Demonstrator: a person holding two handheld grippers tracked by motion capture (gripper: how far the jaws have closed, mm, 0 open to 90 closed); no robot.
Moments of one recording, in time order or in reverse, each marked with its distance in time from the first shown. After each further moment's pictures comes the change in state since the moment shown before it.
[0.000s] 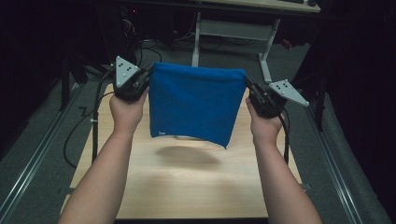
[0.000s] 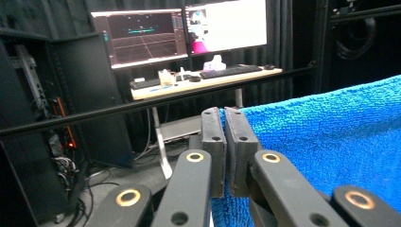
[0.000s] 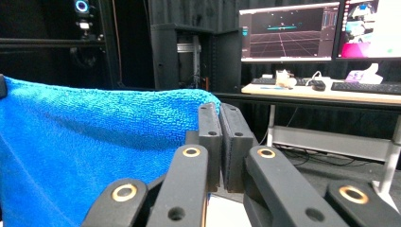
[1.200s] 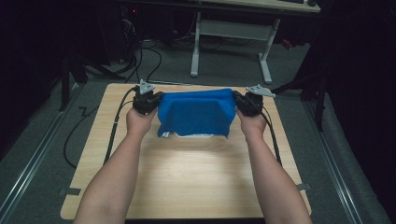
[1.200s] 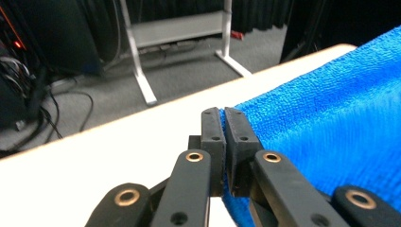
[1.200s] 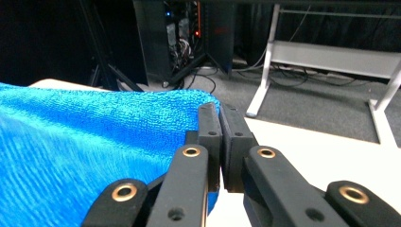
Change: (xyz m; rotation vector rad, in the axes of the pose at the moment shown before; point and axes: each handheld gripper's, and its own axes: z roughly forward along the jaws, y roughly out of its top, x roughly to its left) left arm 0.011 -0.141 0.080 0.377 -0.111 -0.094; right arm -0.044 -0.102 0.085 0.345 -0.023 0.010
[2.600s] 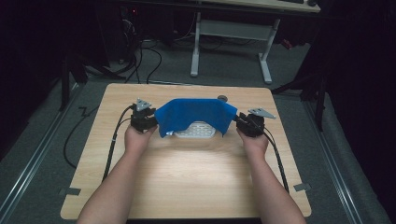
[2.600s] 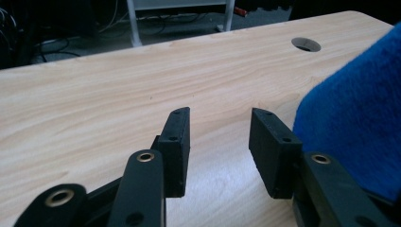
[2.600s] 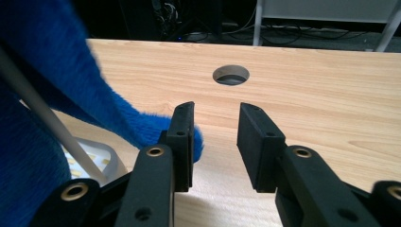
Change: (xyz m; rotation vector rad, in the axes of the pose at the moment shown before) left arm -0.006 -0.056 -0.012 0.075 0.005 -0.088; right arm -0.011 -0.075 -0.012 0.114 -0.044 0.071
